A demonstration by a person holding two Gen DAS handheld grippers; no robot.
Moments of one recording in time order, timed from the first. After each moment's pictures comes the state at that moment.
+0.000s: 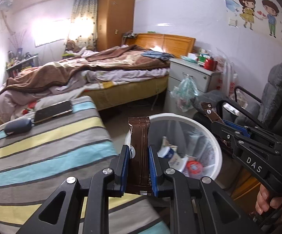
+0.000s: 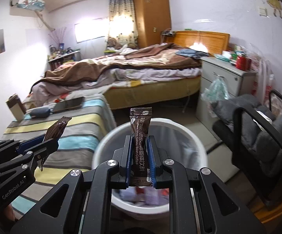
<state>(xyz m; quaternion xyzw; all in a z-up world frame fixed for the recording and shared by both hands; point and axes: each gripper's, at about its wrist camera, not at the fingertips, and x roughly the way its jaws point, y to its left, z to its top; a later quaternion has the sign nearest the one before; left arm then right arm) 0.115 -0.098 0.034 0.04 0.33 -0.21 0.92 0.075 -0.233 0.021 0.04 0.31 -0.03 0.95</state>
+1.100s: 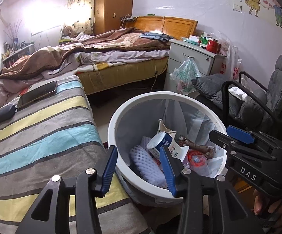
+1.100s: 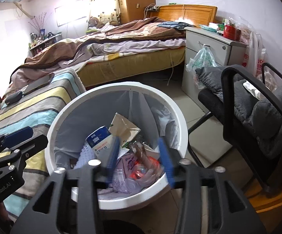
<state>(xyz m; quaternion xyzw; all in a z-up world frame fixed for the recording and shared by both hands) 0.137 -0.130 -0.016 0.05 0.38 -0.20 0.90 0.083 -0.273 -0.024 0.06 0.38 -0.07 0.92</state>
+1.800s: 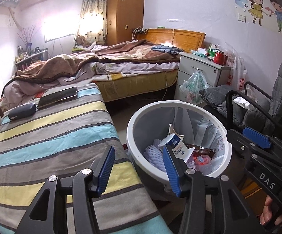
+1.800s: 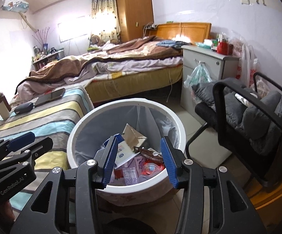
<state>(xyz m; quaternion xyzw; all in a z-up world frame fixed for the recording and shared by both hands) 0.096 -0.102 0.001 0.04 0.33 -0.16 0.93 0.044 -0.247 -0.002 0.06 0.31 -0.08 0.95</state>
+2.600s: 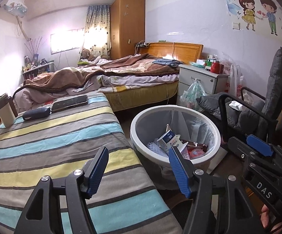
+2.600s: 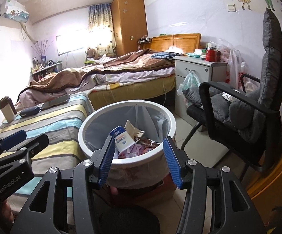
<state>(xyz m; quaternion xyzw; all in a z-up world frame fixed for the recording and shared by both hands) 0.029 -0.087 0.010 0.04 0.28 -0.15 0.95 -0.008 -0.228 -0.002 0.07 0.26 -0.11 0.96</state>
